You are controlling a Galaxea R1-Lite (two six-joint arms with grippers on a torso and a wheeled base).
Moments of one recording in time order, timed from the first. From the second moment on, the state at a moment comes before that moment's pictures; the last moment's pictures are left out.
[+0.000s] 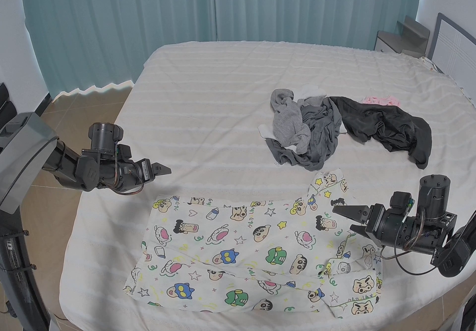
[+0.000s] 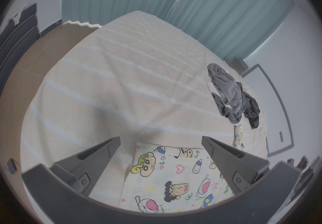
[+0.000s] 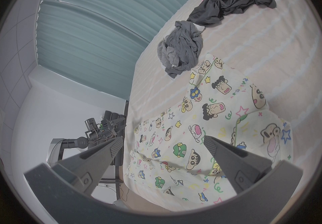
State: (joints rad) left arm -0.07 2.17 -1.20 -0.30 -0.29 -0.36; right arm 0.32 1.77 -0.26 -1.10 0.31 0.82
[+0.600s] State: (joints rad) left arm -0.08 2.26 -1.19 -0.29 -0.30 -0.20; right arm 0.33 1.80 -0.26 -1.10 0.30 0.81
